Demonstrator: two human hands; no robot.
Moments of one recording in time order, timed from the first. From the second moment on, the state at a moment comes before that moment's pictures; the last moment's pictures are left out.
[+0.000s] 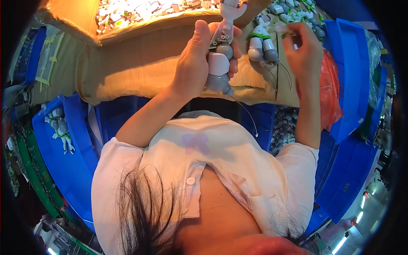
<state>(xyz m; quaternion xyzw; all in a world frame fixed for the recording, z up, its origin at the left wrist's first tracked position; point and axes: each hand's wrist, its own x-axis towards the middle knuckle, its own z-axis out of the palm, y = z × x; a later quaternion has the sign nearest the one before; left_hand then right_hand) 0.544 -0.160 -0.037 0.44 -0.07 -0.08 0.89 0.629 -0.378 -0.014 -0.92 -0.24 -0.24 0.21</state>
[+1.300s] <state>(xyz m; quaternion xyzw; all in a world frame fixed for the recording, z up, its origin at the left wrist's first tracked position) 0.518 -0.139 -0.014 0.63 -0.16 0.07 0.76 0.566 -0.289 0.020 -0.76 -0.51 -0.22 0.35</state>
